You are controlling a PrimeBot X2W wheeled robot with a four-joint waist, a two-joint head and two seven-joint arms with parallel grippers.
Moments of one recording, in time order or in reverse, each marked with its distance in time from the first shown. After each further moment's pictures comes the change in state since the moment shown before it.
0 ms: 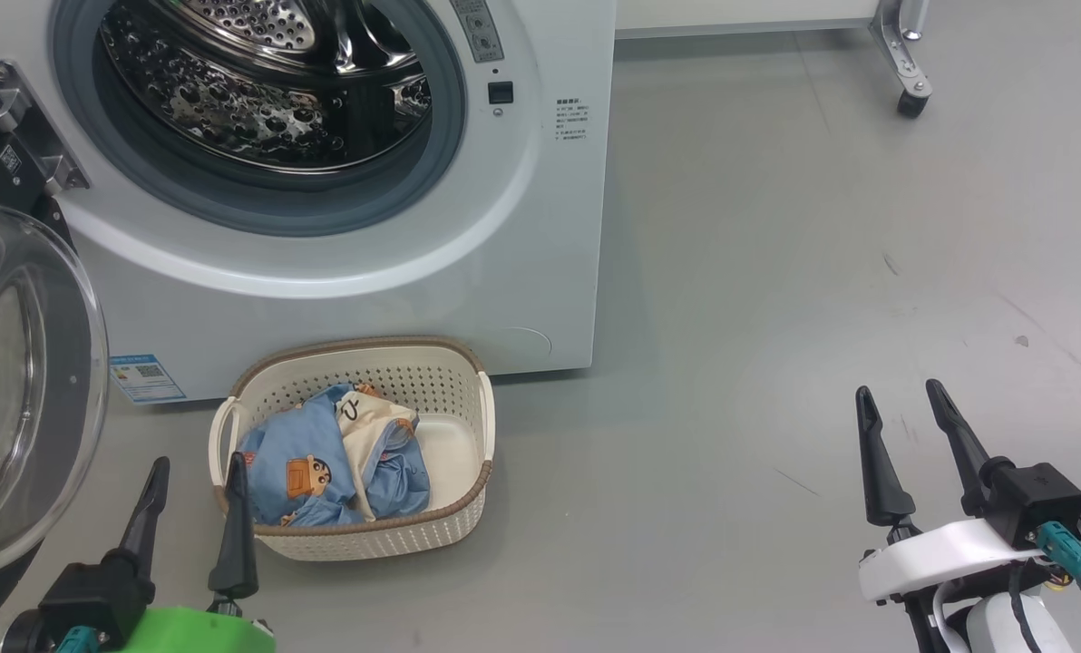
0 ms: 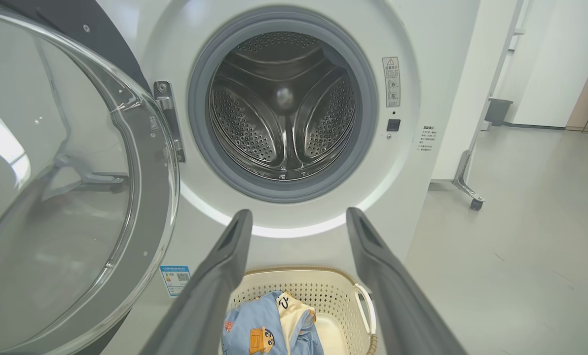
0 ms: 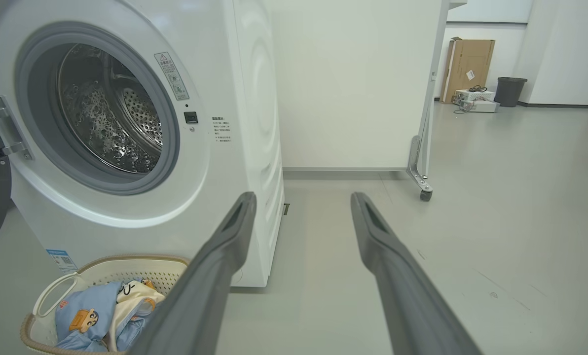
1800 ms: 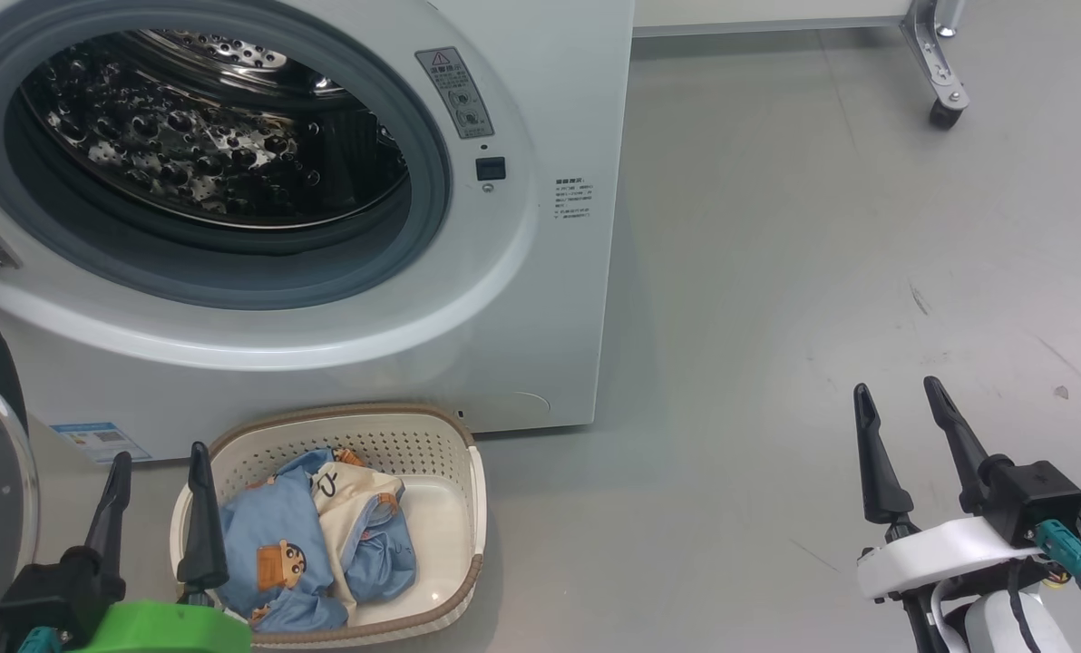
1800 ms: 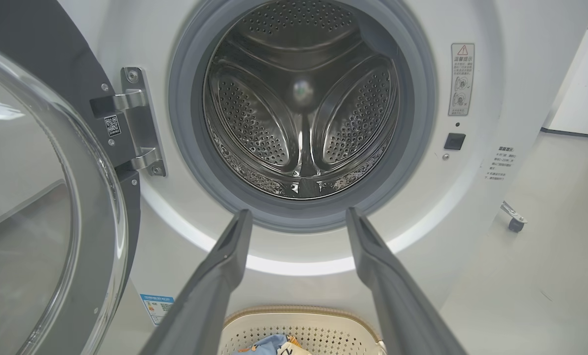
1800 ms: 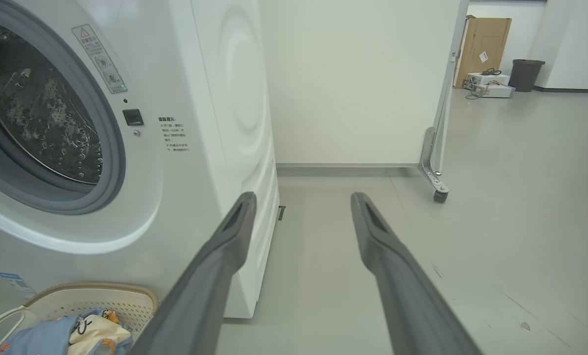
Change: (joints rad) left arm -0.006 0.000 0.050 -0.016 -0.036 0.006 0.000; right arm -0.002 0.003 0.002 -0.005 0.001 0.000 0.000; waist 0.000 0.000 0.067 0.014
